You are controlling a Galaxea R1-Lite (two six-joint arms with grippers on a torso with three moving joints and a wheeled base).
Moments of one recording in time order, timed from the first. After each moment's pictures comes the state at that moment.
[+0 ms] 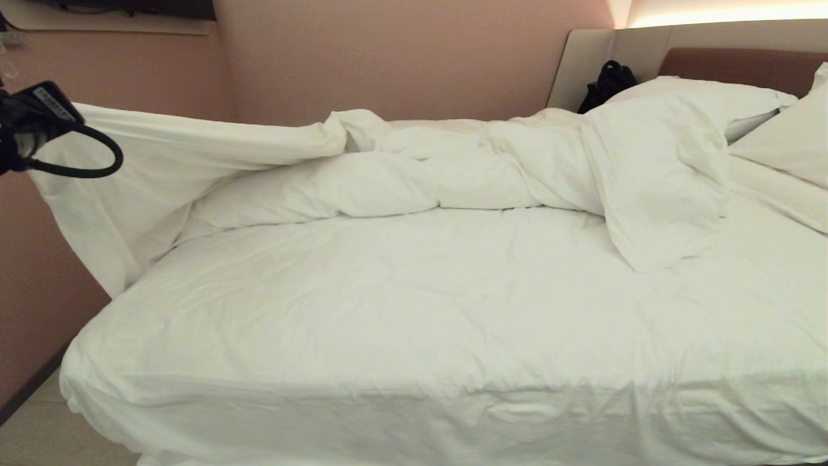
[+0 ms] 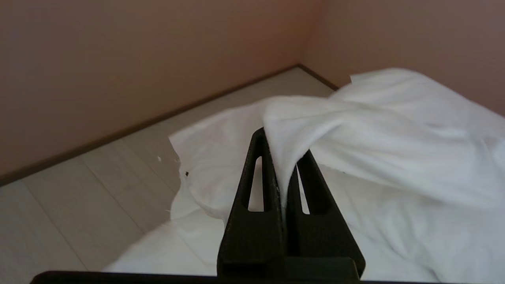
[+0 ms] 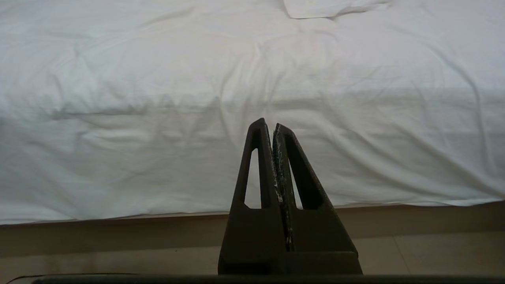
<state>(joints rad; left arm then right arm) 0.23 1.68 -1.43 -0.27 0.41 -0.34 -0.01 0.00 0.00 0.00 0.00 0.00</state>
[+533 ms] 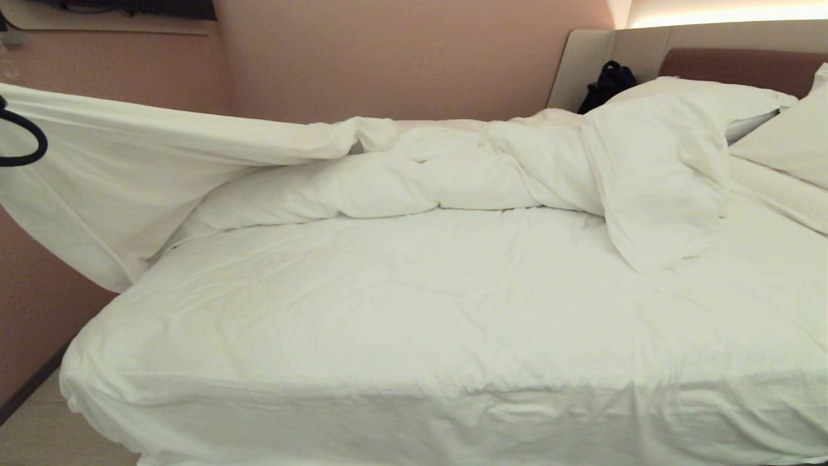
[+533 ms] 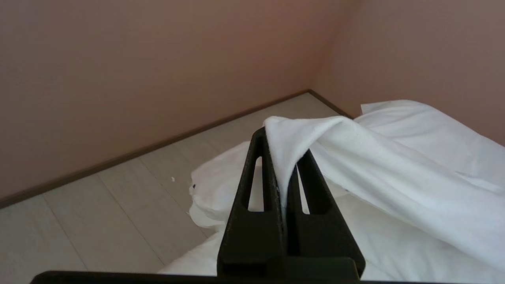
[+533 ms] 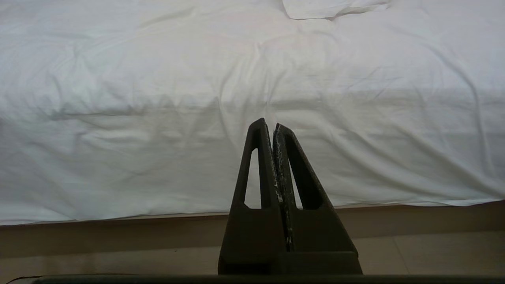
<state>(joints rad) 0.39 1.63 -1.44 -0.27 0.32 -0.34 -0.01 0.00 0.00 0.00 0.00 0.00</state>
